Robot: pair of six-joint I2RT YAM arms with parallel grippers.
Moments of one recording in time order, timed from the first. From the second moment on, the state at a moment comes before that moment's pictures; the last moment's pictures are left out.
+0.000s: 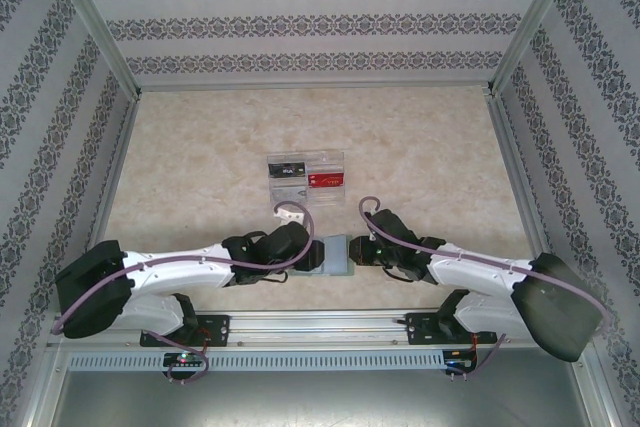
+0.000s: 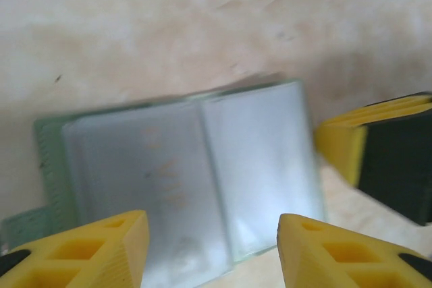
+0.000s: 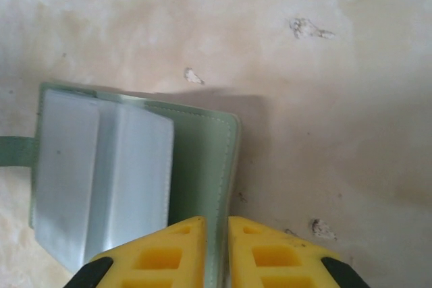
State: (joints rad) left arm -1.05 1.31 0.61 -0.17 -0.18 -0.91; right arm 0.77 1.18 0.36 -0.07 -0.13 0.81
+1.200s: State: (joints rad) left arm -1.05 1.43 0.66 -0.10 -0.07 -0.89; right arm 0.77 1.26 0.36 -0.02 -0.13 0.81
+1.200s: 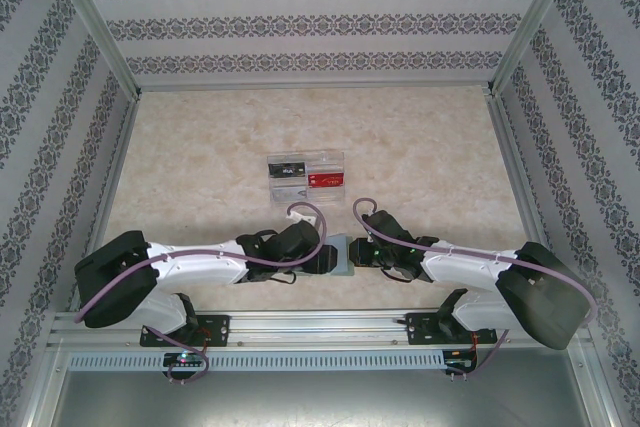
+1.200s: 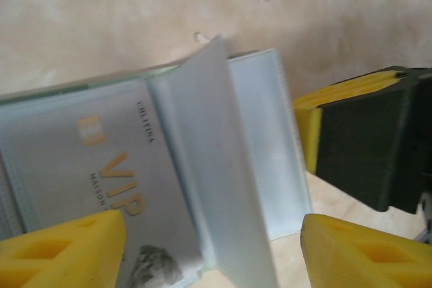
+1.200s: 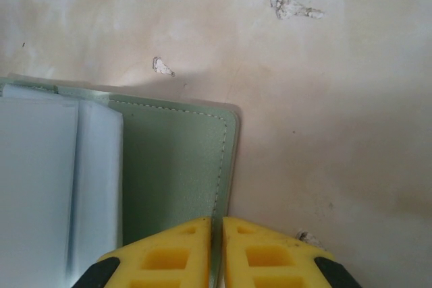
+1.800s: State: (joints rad) left arm -1.07 1.49 0.72 -0.07 -0.03 -0.87; right arm 0.77 1.14 0.36 -0.07 -0.11 0.81
